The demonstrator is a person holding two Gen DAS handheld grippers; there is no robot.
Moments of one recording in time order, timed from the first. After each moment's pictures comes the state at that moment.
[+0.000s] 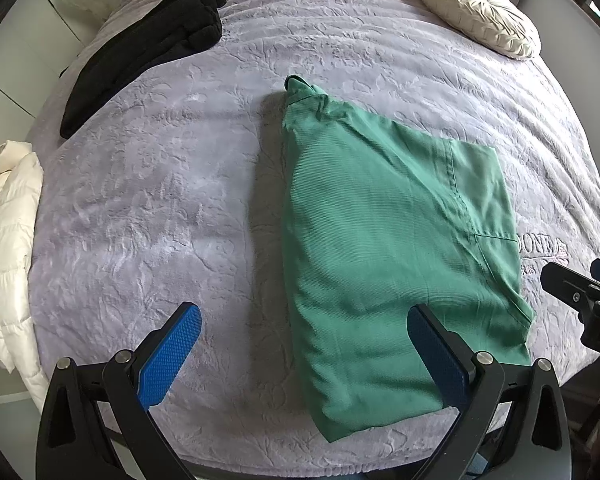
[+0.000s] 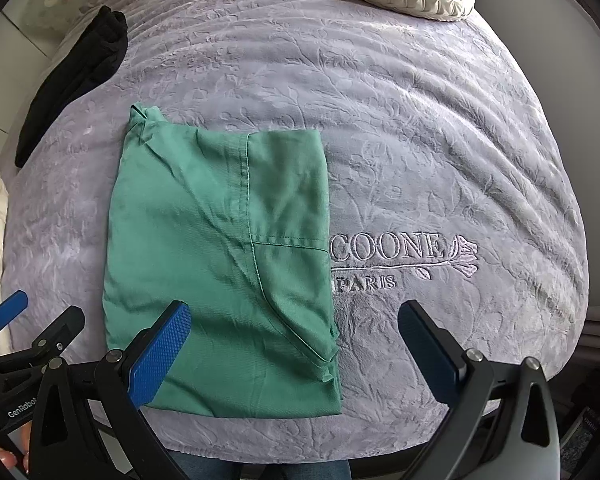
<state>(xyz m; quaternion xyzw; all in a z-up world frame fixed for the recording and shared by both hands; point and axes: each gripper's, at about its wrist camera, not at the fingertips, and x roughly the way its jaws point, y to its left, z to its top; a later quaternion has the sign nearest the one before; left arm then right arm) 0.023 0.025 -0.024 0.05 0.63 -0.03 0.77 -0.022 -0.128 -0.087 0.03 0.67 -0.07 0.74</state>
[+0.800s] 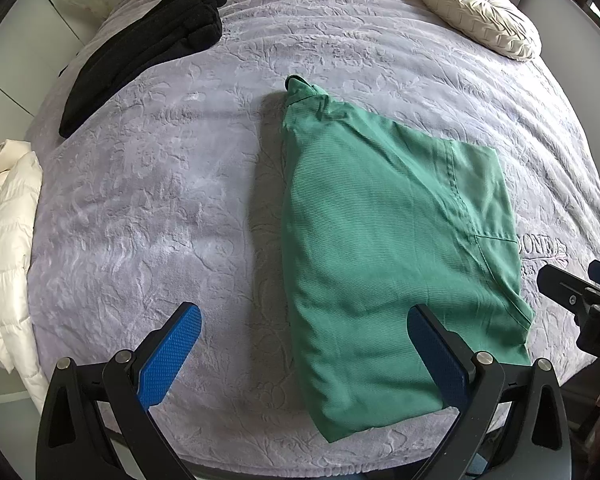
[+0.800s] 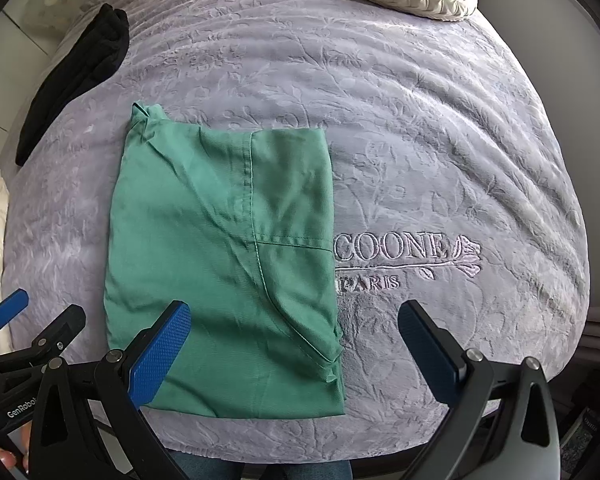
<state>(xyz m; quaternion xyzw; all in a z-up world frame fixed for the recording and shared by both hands) 0.024 0.025 -0.025 0.05 0.63 -0.03 0.77 -0.021 -0.125 -0.089 0.03 0.67 -0.06 0.74</state>
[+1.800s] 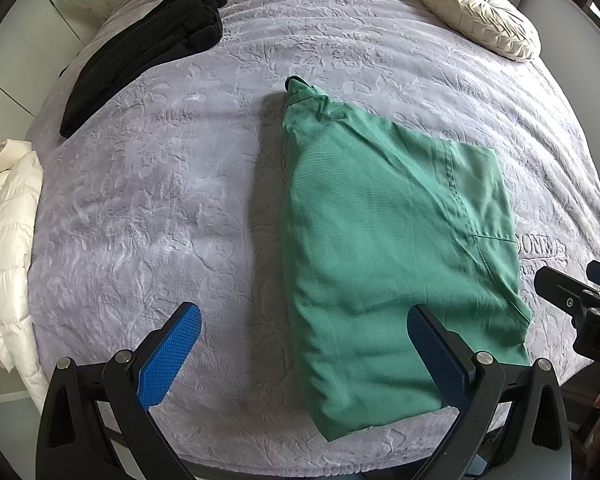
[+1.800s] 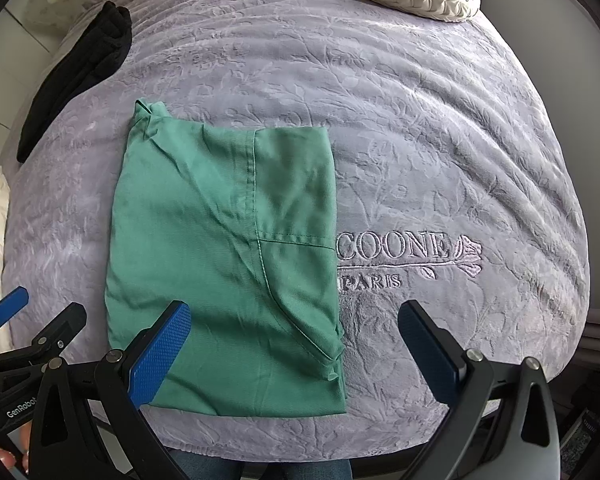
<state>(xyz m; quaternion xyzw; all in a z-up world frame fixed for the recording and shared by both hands) 0.024 0.026 -0.025 0.05 0.63 -0.03 0.77 -0.021 -0.123 -0.088 0.03 0.67 -0.06 0.74</state>
